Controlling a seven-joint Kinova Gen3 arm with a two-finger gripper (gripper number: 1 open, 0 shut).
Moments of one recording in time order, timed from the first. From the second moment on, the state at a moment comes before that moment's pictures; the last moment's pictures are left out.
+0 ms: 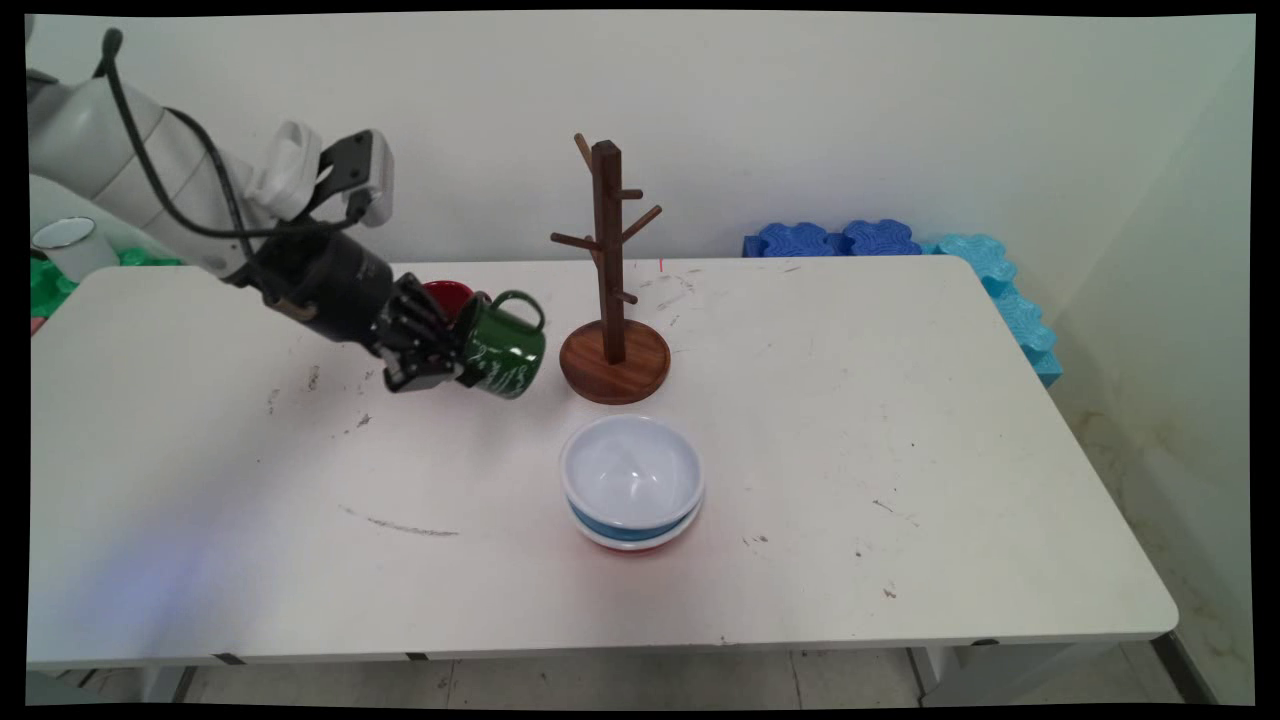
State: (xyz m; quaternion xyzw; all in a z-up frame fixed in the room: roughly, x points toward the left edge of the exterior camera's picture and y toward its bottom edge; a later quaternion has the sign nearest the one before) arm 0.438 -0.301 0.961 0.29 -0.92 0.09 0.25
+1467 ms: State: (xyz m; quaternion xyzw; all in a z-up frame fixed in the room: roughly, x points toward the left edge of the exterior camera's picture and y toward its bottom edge) arm 0.477 -0.300 0.901 0.20 -0.97 0.10 0.10
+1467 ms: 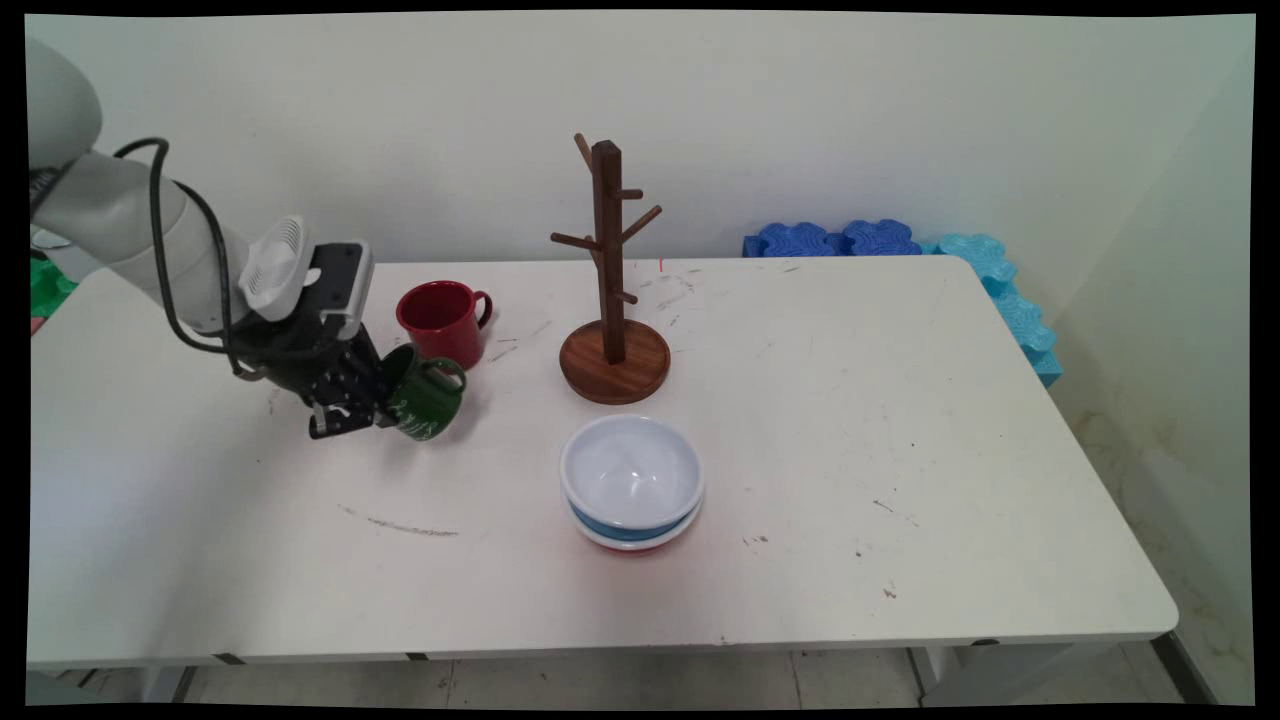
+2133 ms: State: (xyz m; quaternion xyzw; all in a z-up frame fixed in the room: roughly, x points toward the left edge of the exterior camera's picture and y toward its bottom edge) arm 0.487 -0.300 0.878 0.18 -0.98 0.10 0.06
